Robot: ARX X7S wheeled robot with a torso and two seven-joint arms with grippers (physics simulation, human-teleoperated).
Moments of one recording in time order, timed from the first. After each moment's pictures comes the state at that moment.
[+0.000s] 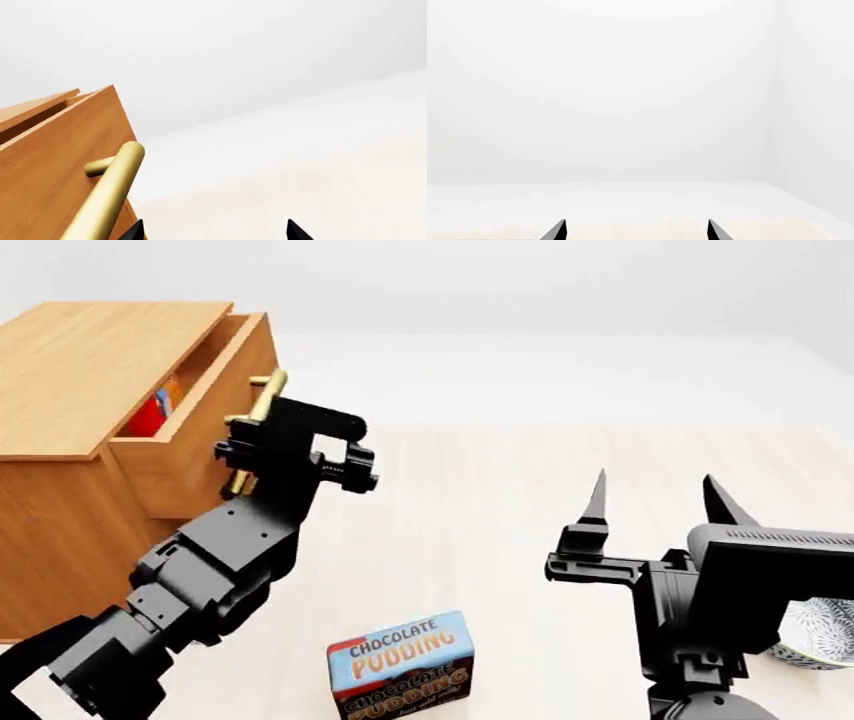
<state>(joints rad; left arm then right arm) -1.10 -0.40 1.09 -0.53 -0.84 -0.14 -0.45 0.29 0.59 -0.34 -0.76 0.59 0.54 0.82</state>
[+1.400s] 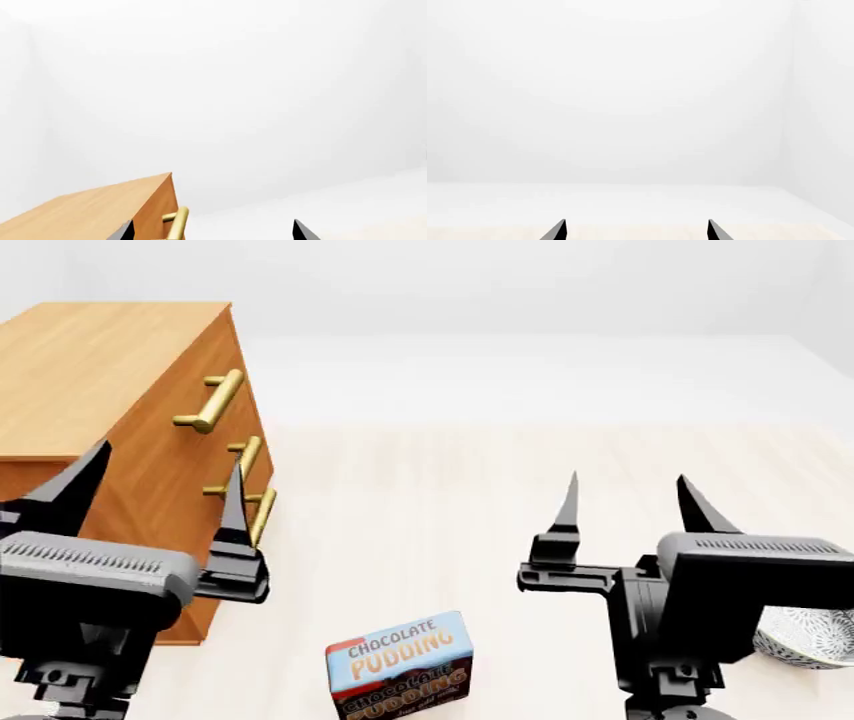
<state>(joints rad) -0.68 -1.20 1.02 0.69 -0.74 0.07 -0.97 0.33 0.56 -0.42 -0.82 0.57 0.60 0.87</state>
